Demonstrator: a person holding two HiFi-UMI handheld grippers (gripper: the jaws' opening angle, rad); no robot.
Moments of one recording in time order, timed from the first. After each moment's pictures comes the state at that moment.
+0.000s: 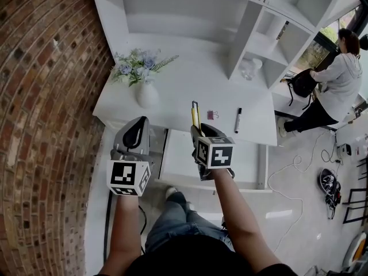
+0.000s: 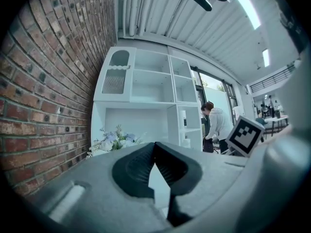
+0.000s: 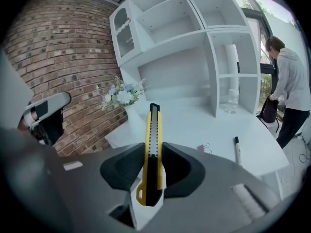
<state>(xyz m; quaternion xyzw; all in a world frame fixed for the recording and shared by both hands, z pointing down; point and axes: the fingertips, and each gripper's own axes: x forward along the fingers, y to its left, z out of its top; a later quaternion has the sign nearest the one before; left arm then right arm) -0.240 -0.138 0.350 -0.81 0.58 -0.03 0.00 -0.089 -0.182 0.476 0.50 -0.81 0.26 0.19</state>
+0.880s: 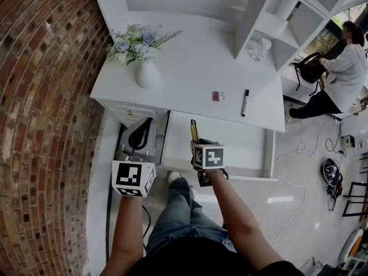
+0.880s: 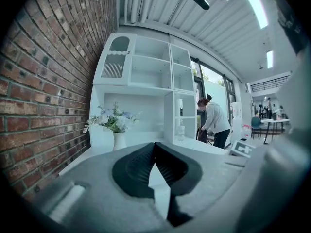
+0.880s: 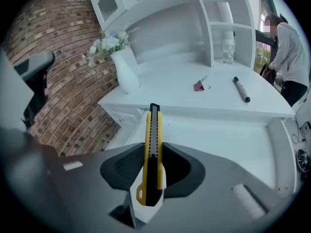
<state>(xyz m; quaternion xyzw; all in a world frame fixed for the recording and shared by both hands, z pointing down) -0.227 -0.114 0.416 -0.82 0.57 -0.07 -0.05 -0.084 -0.105 0.635 0.46 -0.74 0.38 0.30</state>
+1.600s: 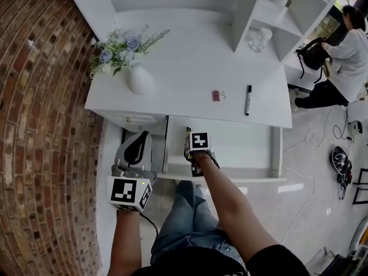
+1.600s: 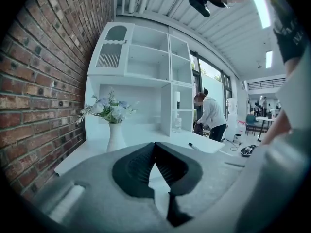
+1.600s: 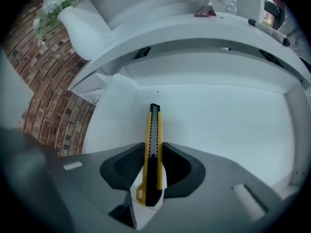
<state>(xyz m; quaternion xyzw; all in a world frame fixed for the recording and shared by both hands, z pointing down) -0.227 -0.124 0.444 -0.83 0.54 -0.10 -0.08 -0.098 -0.132 0.769 0.44 -0.64 0.49 0.39</state>
